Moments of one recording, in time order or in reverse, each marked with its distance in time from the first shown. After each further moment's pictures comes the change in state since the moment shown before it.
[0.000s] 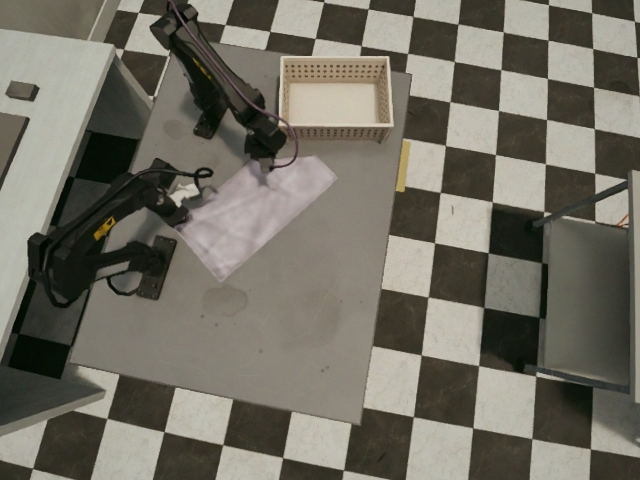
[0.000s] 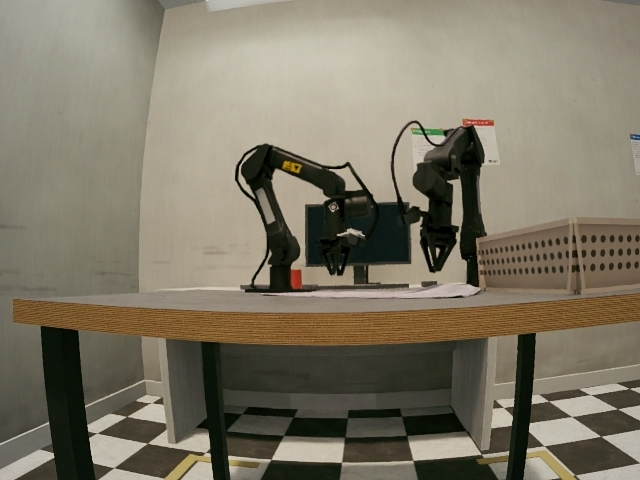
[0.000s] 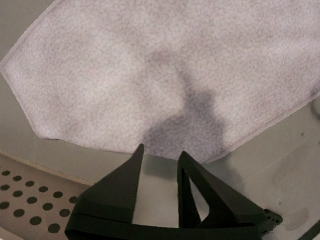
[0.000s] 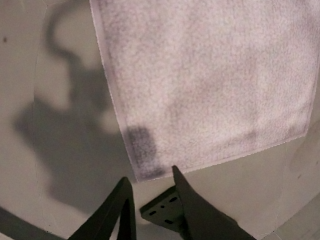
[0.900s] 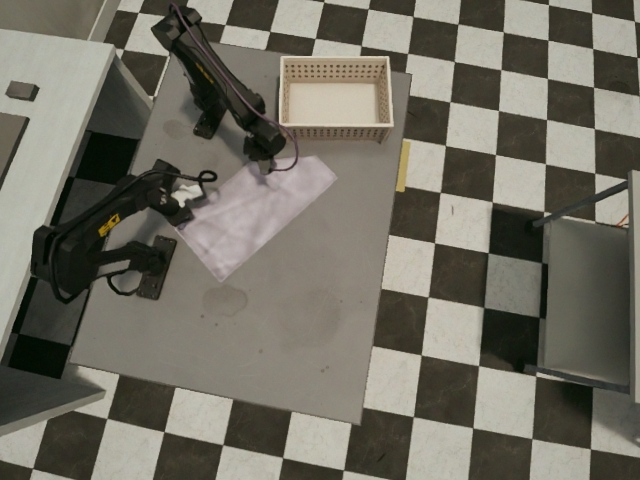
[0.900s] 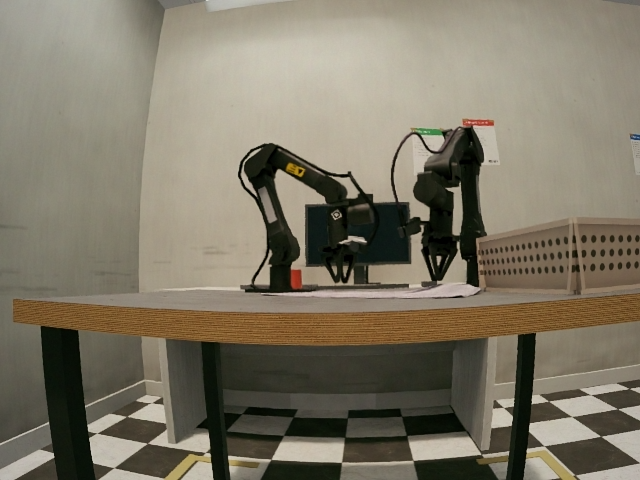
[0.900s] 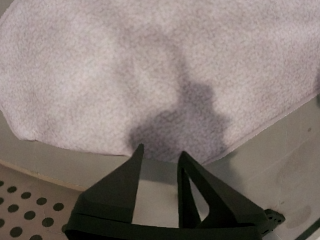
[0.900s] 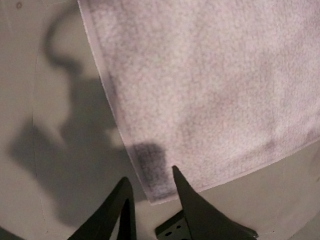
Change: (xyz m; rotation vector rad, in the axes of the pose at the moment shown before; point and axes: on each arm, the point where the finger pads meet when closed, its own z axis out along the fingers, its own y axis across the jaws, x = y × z) left arm 0.010 -0.011 0.017 0.035 0.033 0.009; right arm -0.010 0.006 0.021 0.007 -0.042 0.082
